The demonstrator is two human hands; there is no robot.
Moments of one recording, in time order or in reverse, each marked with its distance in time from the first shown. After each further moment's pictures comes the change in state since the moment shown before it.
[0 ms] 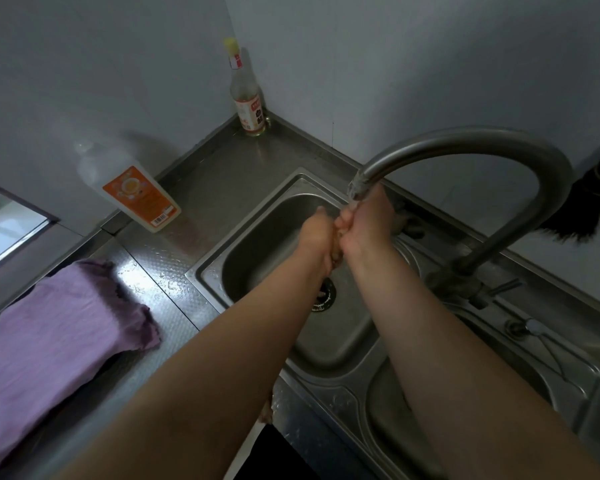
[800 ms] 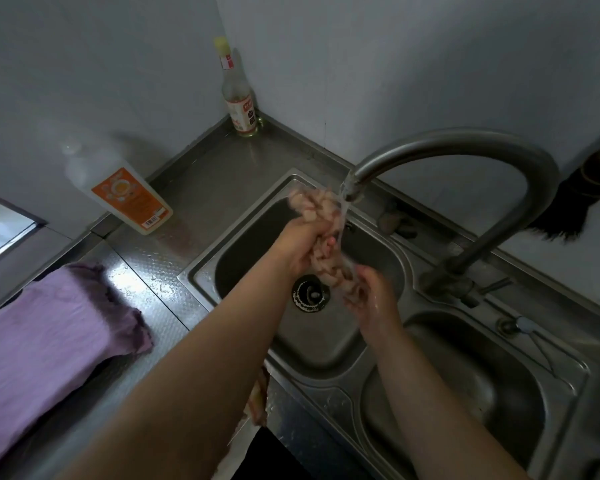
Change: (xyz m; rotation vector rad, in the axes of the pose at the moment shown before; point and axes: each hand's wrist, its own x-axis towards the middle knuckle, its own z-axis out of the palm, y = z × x) left_hand 0.005 0.006 -0.028 0.085 -0.231 0.056; right_hand -0.043 0.043 -0.096 -0.271 0.023 0.147
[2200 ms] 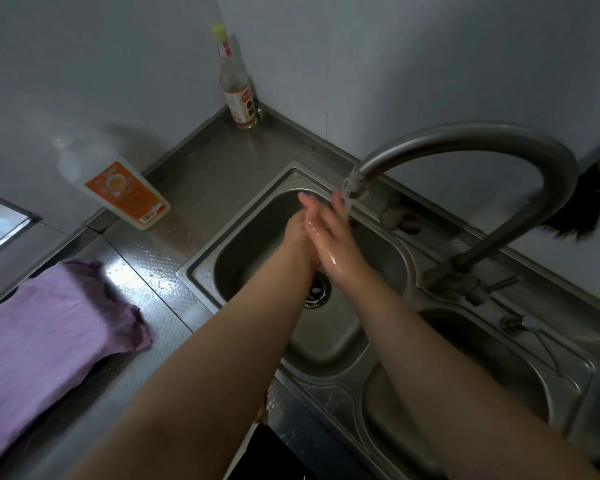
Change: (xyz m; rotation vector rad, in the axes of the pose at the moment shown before) left_hand 0.002 0.004 0.012 -0.271 0.061 -0.030; right_hand 0.009 -0.037 0.072 -0.539 -0.338 -0.421
